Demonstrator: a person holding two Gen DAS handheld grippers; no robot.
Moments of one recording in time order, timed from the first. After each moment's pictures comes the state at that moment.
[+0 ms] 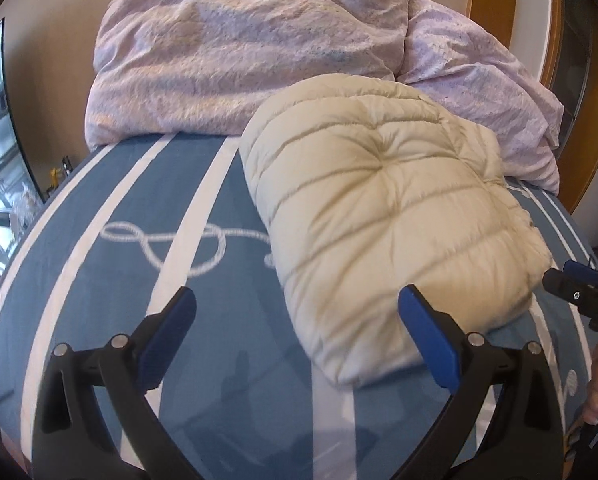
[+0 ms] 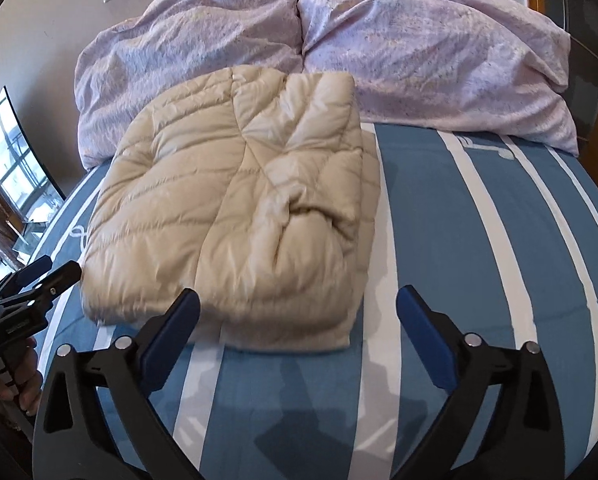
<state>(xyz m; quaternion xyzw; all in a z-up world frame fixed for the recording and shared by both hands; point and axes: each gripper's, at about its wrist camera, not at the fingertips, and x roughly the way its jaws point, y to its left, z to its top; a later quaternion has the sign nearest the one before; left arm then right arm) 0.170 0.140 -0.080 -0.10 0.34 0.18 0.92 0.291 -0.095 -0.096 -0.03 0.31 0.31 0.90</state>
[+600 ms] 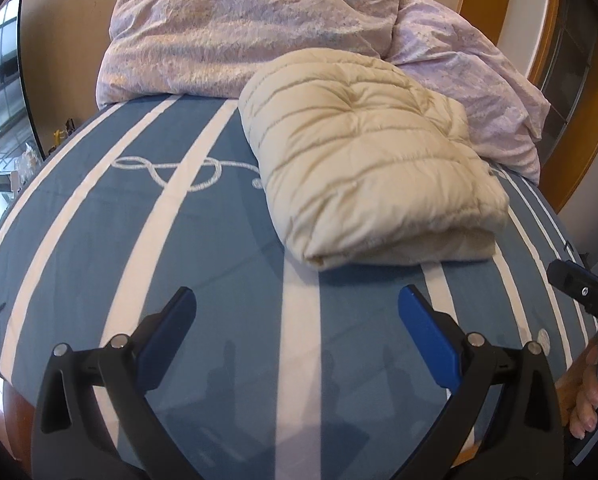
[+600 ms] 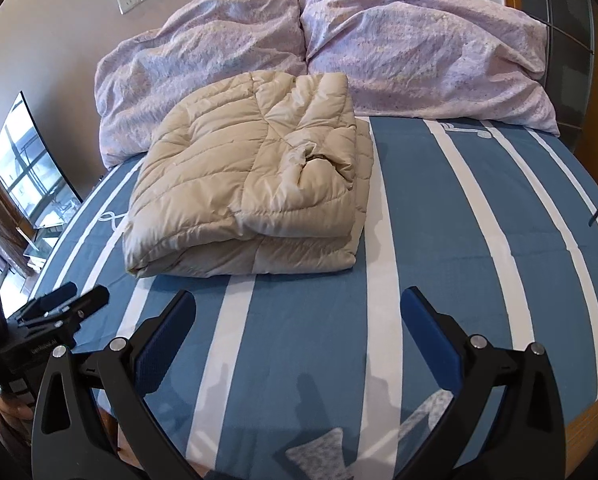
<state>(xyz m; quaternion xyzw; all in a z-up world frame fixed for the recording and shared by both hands) 0.109 0.101 -0.093 -0.13 0.36 0.16 0.91 0.222 -0.131 -0.100 -0.01 0.30 0.32 0.90</state>
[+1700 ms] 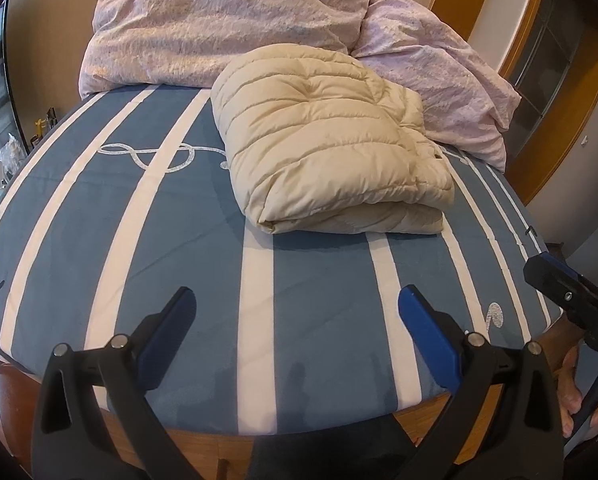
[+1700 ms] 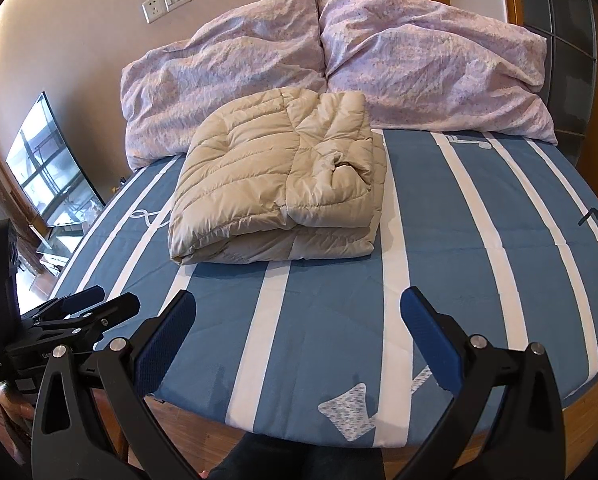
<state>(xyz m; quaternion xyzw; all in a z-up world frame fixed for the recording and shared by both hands) 0.082 0.075 -0.069 -0.16 0.37 0.11 0.91 0.174 -0.142 -0.082 -0.01 0.29 0.34 0.90</state>
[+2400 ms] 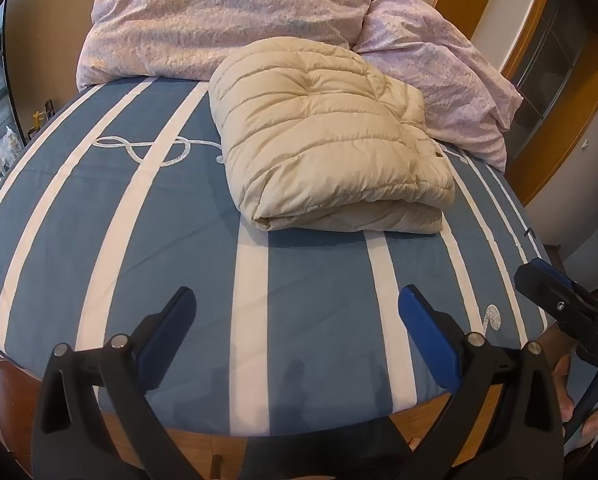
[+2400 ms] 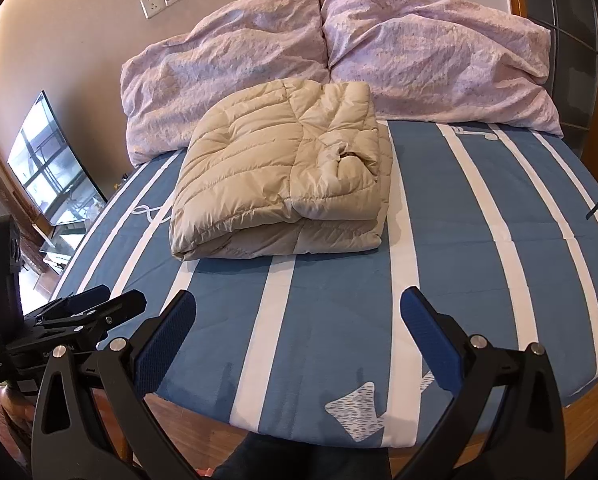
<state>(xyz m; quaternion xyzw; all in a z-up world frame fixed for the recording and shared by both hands) 0.088 0.072 -0.072 -0.17 0.38 0.11 0.90 0.178 -0.136 -0.088 0.00 0.30 0.34 0.89</state>
